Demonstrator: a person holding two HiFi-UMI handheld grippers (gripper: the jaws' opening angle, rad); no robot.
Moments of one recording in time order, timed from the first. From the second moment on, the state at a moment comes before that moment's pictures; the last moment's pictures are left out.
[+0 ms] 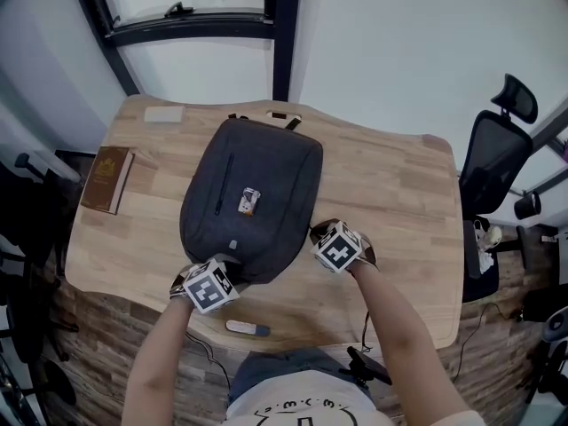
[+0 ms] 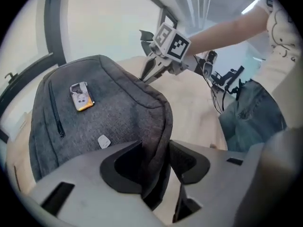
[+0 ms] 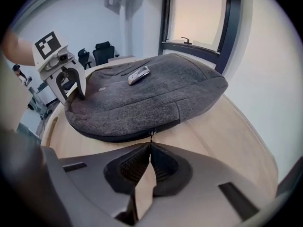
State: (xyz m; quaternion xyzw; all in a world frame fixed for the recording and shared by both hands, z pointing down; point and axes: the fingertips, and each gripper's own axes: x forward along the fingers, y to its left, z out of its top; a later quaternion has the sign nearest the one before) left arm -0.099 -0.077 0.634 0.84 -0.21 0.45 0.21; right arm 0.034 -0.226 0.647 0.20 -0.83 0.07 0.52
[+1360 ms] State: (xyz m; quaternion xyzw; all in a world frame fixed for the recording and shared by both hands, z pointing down) left arm -0.016 -0.130 0.632 0.80 -0.36 0.36 0.31; right arm 0.033 -0.105 0.632 0.16 -0.86 0.20 0.43
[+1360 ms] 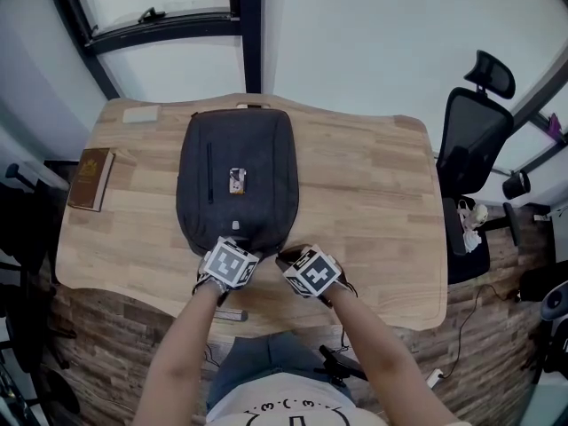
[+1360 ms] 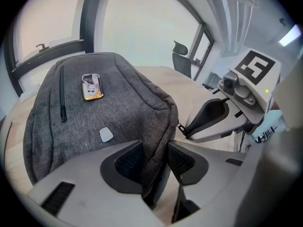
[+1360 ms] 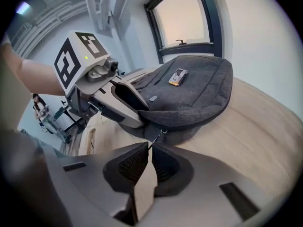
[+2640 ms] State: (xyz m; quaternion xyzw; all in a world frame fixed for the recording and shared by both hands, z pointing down) left arm -0.121 -0.095 0.633 0.86 -0.23 0.42 0.18; right arm 0.016 -0.102 0.623 0.32 -0.80 0.23 0.45
